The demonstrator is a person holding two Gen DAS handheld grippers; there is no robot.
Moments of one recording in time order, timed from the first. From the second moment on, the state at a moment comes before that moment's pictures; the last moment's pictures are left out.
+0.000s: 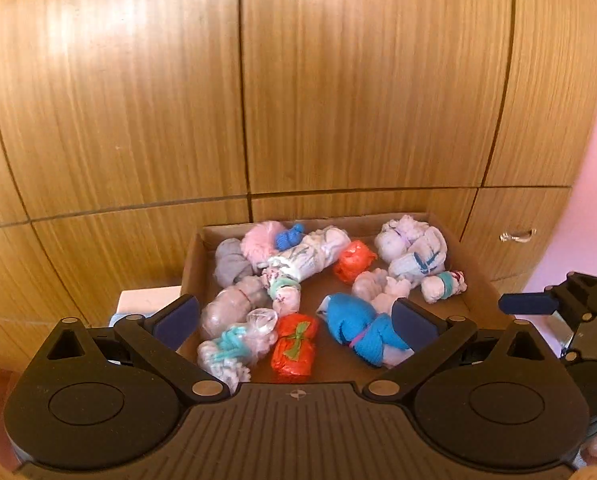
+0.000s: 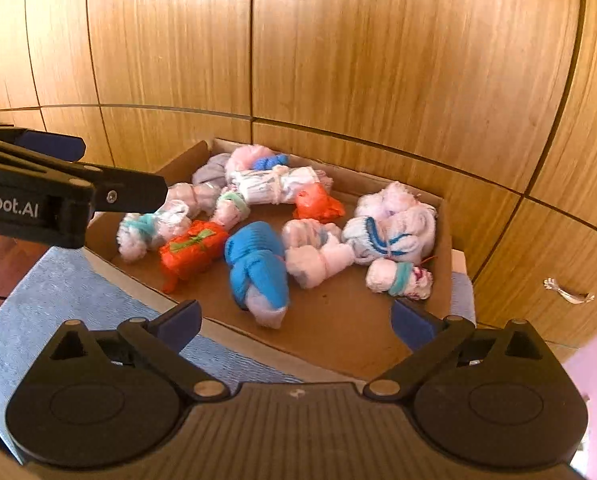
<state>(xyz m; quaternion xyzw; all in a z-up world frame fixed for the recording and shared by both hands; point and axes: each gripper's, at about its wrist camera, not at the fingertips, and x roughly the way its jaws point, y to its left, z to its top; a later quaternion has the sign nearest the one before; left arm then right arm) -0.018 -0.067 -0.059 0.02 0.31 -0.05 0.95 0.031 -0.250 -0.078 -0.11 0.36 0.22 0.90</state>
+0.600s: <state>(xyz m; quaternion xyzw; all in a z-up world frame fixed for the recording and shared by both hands) -0.025 -0.072 -0.057 0.05 0.33 -0.01 0.94 0.024 -0.236 -0.074 -0.11 0.35 0.23 0.90</state>
